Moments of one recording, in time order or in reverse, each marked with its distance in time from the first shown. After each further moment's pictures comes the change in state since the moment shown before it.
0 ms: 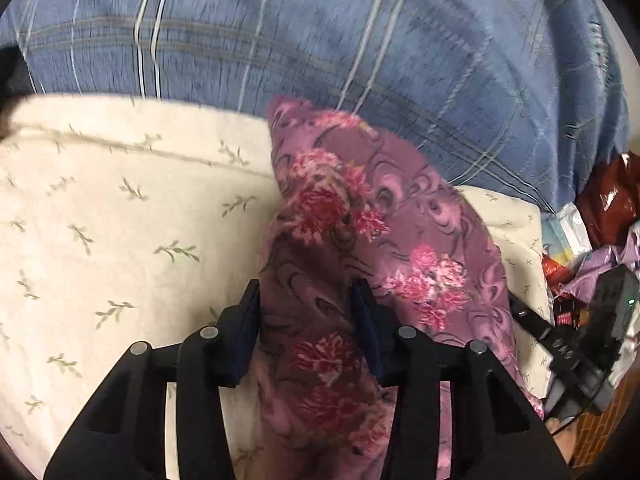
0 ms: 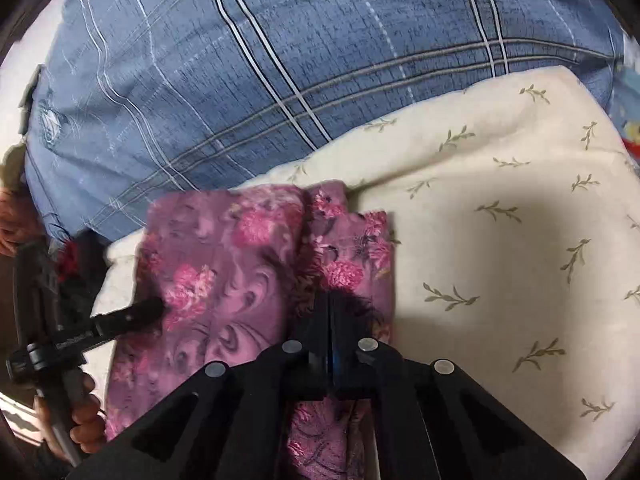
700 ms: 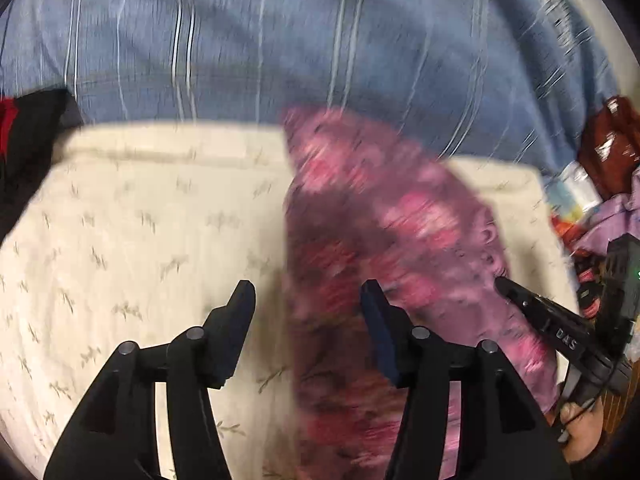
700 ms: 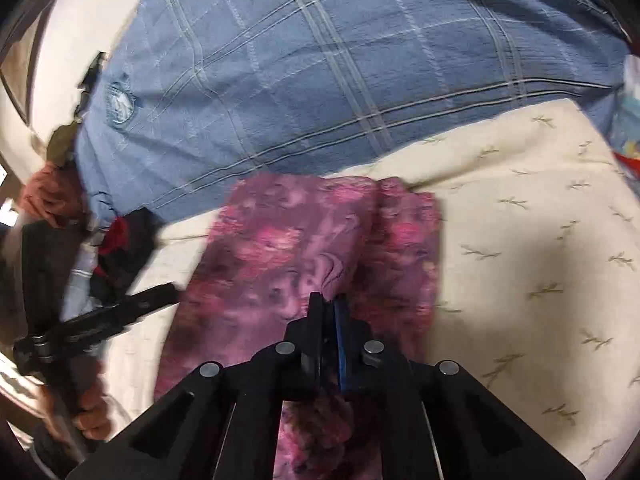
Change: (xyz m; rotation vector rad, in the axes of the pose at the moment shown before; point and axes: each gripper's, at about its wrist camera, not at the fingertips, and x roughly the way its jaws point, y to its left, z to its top) left arm -0.033 -0.017 -0.046 0.096 -0.026 0.125; right arm -0.021 0.014 -0.044 -0.101 0.049 0.002
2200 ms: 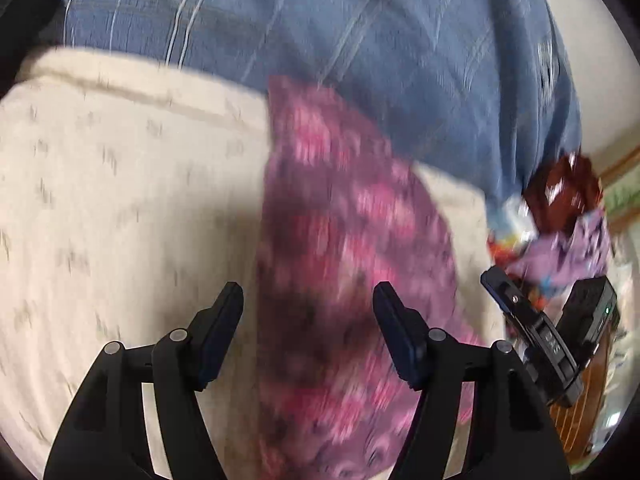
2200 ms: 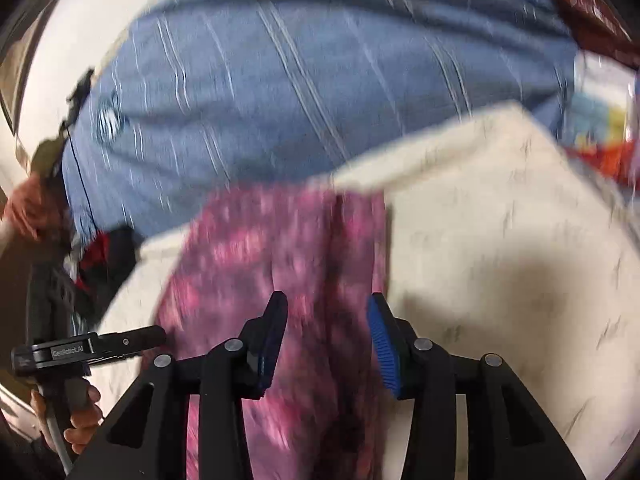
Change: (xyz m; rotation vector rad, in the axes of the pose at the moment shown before) left arm 0.005 0.041 0.004 -0.172 0.004 -0.309; right arm -0.048 0.008 -0.001 0.019 -0.237 0.029
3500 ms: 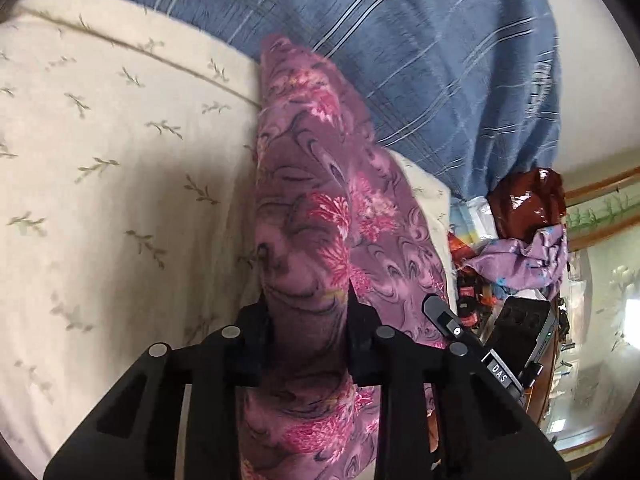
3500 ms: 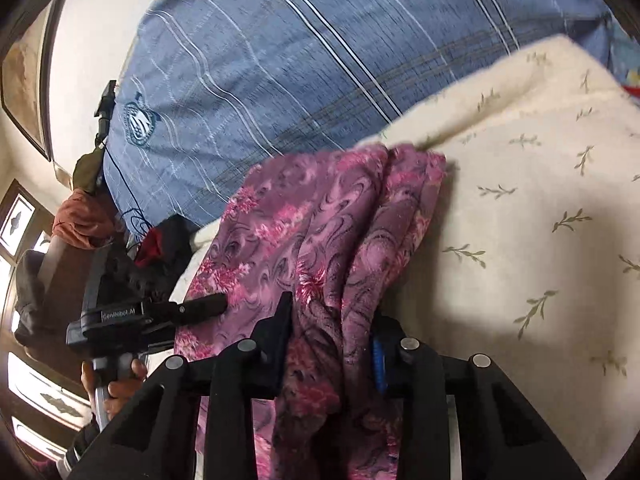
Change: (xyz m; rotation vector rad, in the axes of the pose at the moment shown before) left arm 0.009 0.017 -0.009 -0.101 0.126 -0.190; right arm 0.021 0.000 -0.026 0.106 0.155 0.219
